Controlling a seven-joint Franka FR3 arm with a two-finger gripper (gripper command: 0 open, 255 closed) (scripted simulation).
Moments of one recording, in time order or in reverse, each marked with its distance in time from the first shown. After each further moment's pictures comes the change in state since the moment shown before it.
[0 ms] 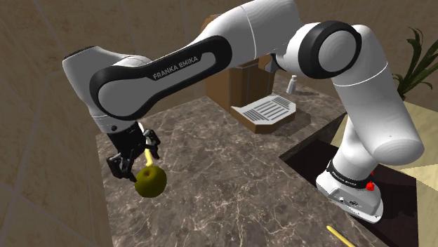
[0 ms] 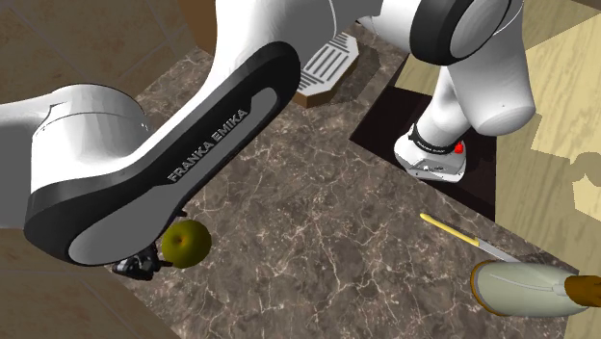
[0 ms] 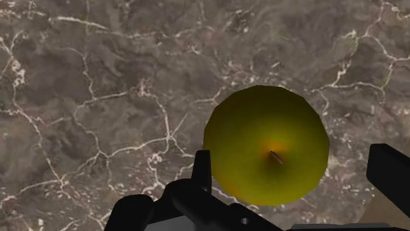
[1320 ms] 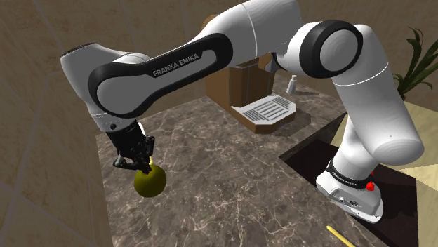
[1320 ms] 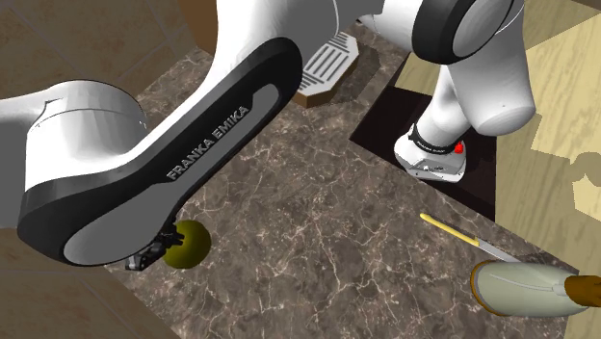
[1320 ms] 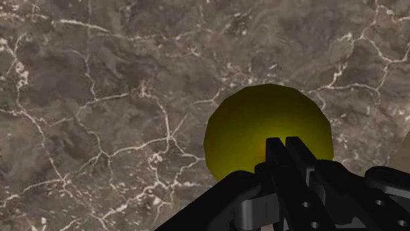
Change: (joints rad) arm 0.001 -0.006 0.002 0.005 0.002 -0.010 0.002
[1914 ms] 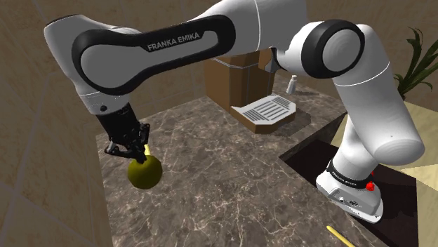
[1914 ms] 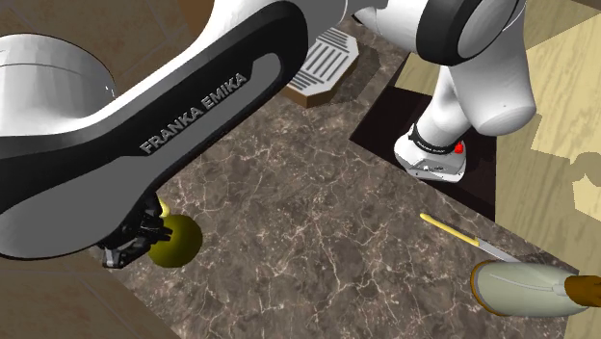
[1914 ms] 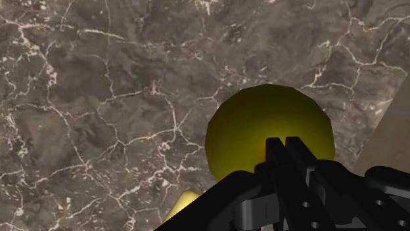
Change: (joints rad) arm 0.014 -0.004 0.003 0.121 0.003 -0.122 0.002
